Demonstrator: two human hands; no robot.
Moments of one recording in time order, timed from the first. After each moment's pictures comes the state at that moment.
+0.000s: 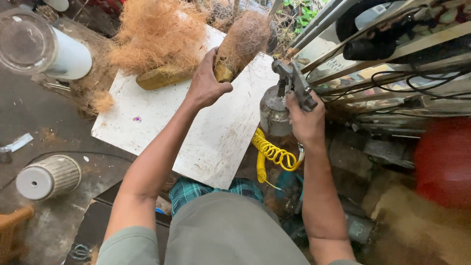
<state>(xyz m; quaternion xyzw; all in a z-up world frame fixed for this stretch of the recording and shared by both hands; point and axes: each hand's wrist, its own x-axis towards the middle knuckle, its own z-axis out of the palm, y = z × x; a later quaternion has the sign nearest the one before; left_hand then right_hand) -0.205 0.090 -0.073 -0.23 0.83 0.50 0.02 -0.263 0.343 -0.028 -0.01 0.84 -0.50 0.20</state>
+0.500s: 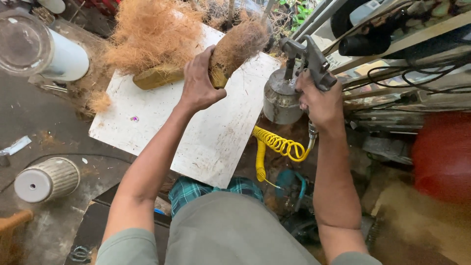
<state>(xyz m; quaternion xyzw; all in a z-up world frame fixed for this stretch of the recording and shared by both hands) -0.191 0.085 -0.114 -0.11 0.91 0.38 -0.12 -0.290 0.348 0.009 -0.06 0.81 -0.54 0.20</state>
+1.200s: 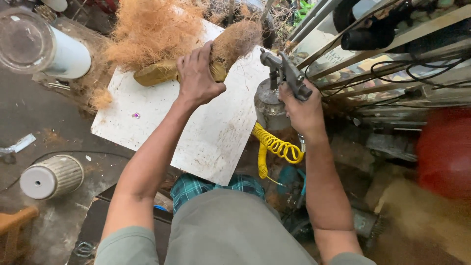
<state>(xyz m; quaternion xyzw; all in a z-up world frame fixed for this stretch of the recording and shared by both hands) -0.197 0.086 -0.107 -0.17 0.96 0.22 -0.04 -0.263 0.341 -0.007 -0.04 0.86 -0.45 0.25</state>
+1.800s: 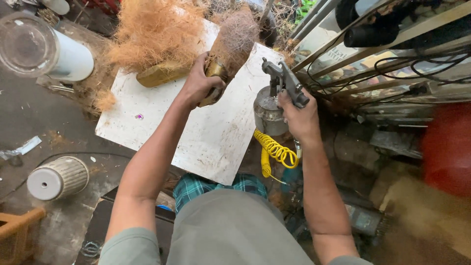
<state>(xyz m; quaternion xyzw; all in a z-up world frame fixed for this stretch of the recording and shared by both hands) -0.192 0.073 -0.122 -0.30 0.72 0.63 0.05 -0.243 0.341 -0.016 -0.02 0.84 -0.49 0.24</state>
